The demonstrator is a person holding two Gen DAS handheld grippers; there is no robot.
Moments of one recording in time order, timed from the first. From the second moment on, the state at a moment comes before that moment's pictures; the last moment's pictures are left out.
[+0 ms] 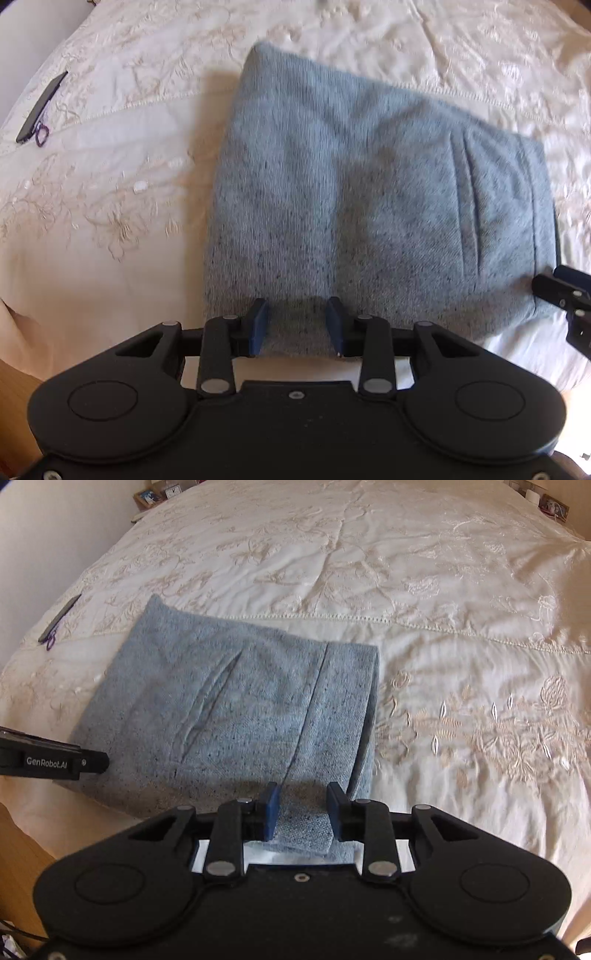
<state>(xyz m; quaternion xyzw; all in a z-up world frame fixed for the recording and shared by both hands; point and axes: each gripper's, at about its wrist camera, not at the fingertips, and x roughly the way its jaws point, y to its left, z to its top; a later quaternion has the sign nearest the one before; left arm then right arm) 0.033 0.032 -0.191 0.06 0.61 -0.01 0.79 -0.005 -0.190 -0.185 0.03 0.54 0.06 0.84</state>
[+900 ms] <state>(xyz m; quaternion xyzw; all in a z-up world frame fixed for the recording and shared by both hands) -0.073 0.074 -0.043 0.01 0.54 -0.06 0.84 -0.111 -0.124 -0.024 0.07 0.46 -0.06 0.88</state>
